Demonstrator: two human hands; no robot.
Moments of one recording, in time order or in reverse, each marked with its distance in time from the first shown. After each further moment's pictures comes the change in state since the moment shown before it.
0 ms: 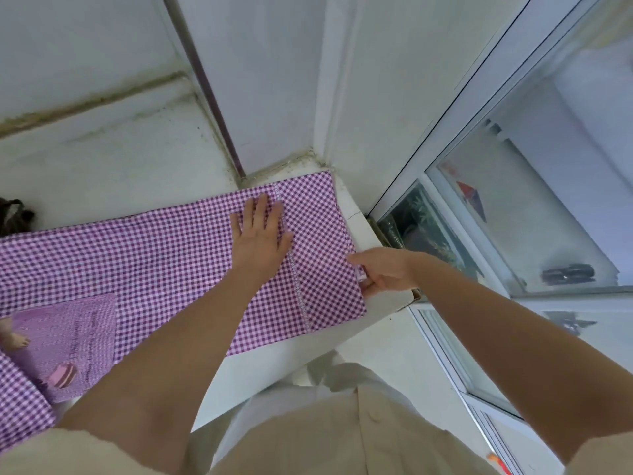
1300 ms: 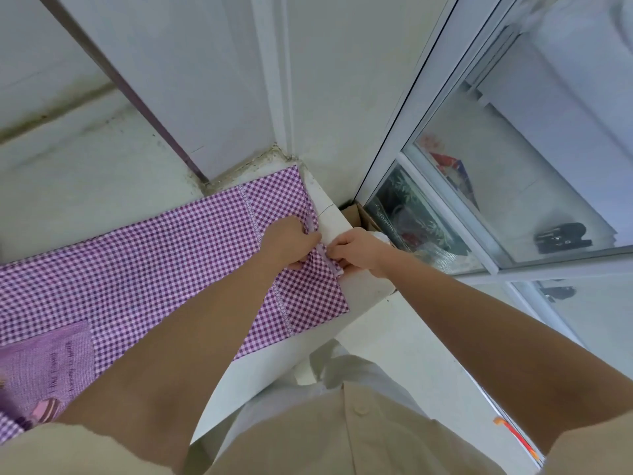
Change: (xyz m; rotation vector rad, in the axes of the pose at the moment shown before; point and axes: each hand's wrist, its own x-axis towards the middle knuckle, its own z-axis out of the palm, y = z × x) left_hand 0.029 0.095 -0.013 -0.310 -0.422 -0.137; right_hand 0.016 0.008 -0.011 -0.257 0.486 -0.209
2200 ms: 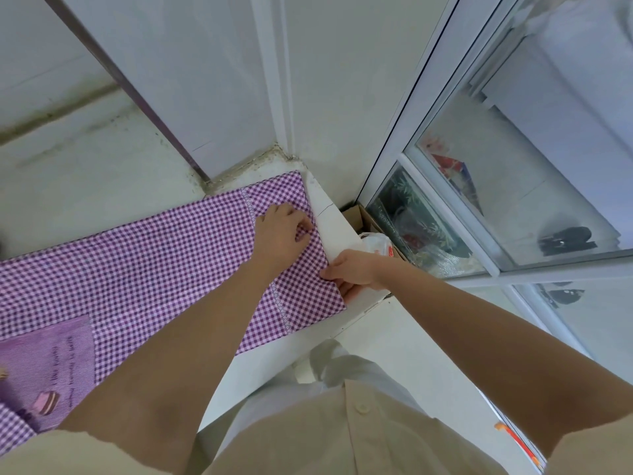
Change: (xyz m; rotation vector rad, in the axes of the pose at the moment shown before) left_hand 0.007 -0.028 0.011 0.197 0.367 0.374; right_hand -0.016 0.007 0.010 -0.005 -0.300 0.131
